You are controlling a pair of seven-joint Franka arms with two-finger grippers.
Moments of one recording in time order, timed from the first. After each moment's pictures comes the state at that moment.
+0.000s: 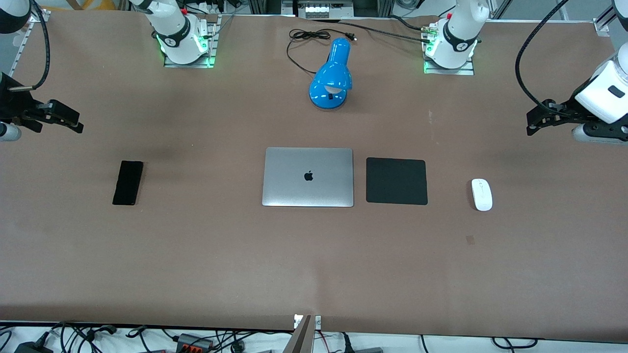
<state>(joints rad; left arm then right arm) -0.08 0.00 0.04 -1.65 0.04 1.66 0.05 -0.06 0.00 0.00 -1.70 0.00 1.69 -0.05</state>
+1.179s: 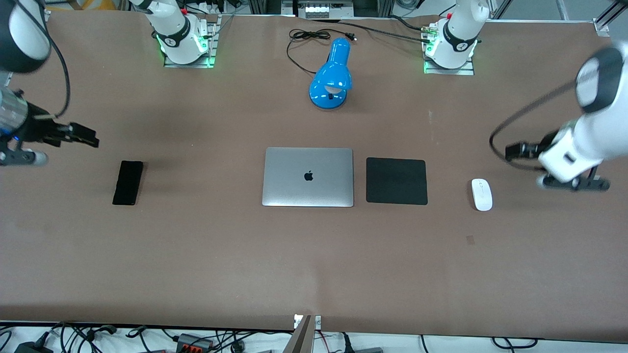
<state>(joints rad) -0.02 0.29 0.05 -1.64 0.04 1.76 0.05 -0.06 0.15 0.00 -1.69 0.00 1.72 -0.05</state>
